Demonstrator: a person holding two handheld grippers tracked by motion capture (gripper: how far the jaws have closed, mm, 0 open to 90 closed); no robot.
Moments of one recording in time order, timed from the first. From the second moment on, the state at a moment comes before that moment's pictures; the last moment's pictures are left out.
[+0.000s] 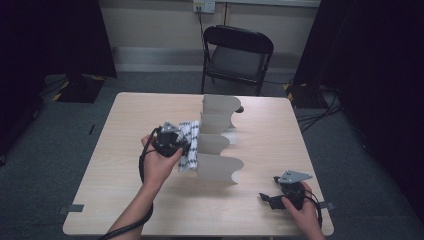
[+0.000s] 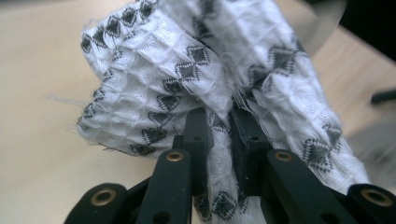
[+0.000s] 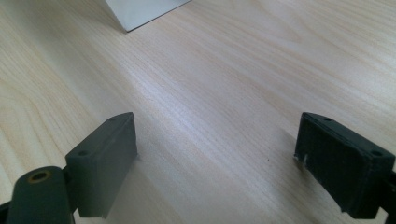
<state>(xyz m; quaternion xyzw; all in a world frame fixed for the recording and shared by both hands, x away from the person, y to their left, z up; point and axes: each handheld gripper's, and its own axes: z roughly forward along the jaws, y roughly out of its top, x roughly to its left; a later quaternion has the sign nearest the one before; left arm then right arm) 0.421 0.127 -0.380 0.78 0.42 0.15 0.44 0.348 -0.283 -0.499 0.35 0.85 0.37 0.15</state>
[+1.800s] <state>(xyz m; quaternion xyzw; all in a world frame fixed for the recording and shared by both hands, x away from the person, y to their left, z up) 0.375 0.137 -0.480 0.84 0.38 0.12 0.37 0.348 -0.283 -0.499 0.35 0.85 0.37 0.15</state>
